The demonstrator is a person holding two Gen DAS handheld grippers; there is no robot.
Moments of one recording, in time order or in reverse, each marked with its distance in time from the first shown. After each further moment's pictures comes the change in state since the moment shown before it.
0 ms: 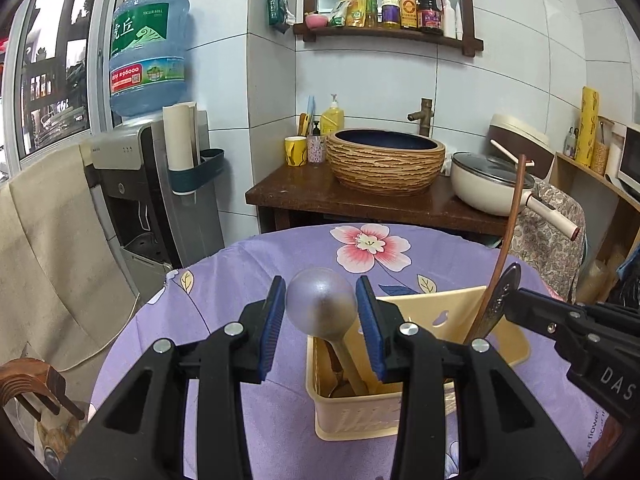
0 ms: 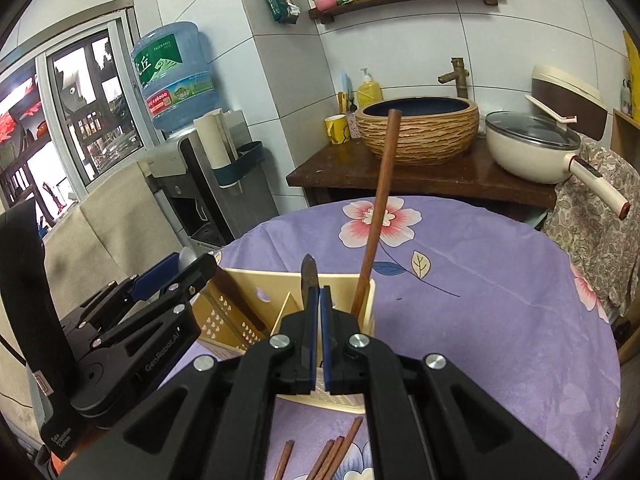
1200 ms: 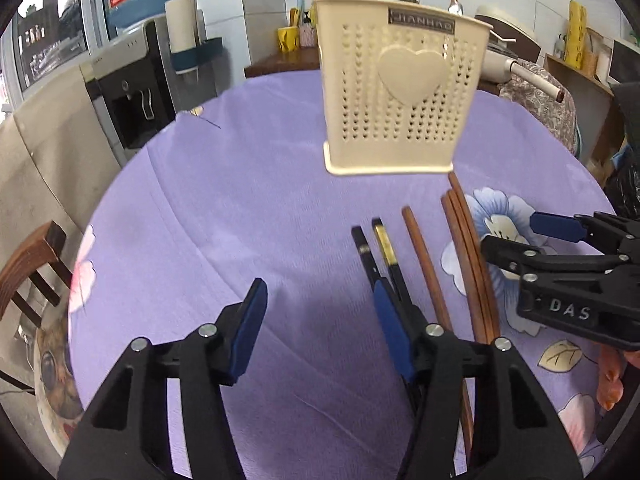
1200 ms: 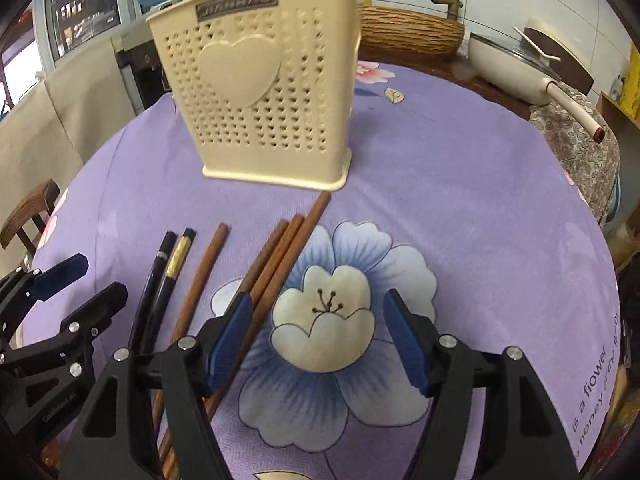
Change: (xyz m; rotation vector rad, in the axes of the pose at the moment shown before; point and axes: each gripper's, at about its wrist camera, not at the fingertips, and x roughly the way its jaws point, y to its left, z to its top) left arm -0.062 0.009 -0.190 0.060 0.332 -0.012; right arm 0.015 0.003 -0.170 -0.138 0.299 -0.209
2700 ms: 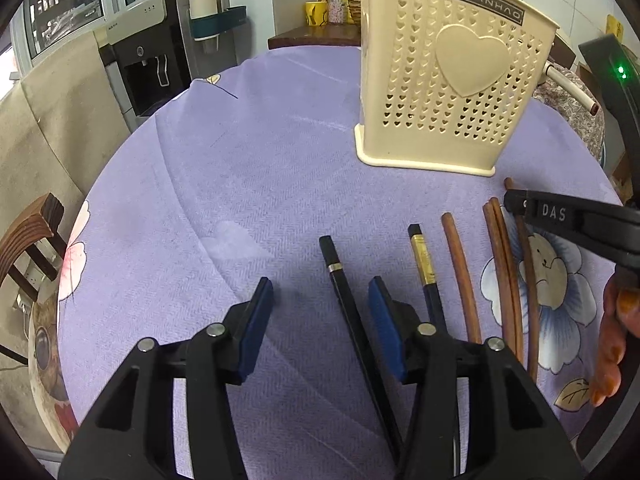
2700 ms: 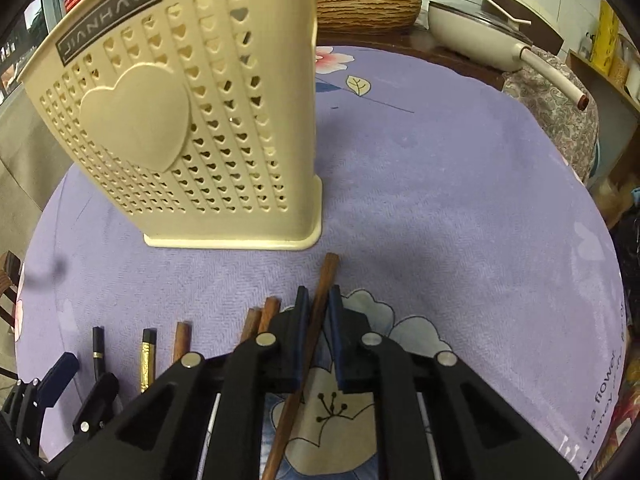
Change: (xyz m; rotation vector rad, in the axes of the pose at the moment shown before) left arm 0.036 0.012 0.017 -0.085 0.089 0.055; right arm 0.039 0.006 0.058 0.196 0.070 -0.111
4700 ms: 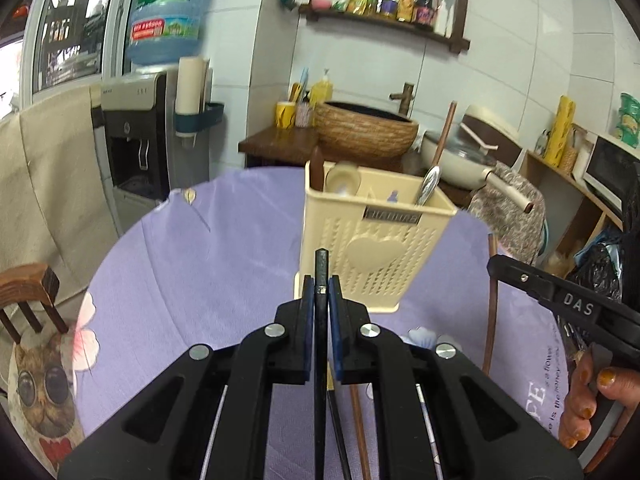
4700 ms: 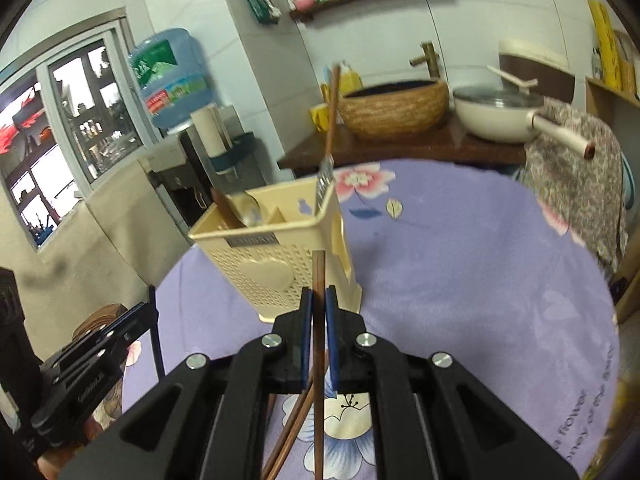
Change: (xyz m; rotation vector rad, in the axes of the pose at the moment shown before) left arm -0.115 -0.003 0.055 -0.053 -0.344 -0.184; right arm -0.153 -0.062 0.008 -0.004 -0.366 0.346
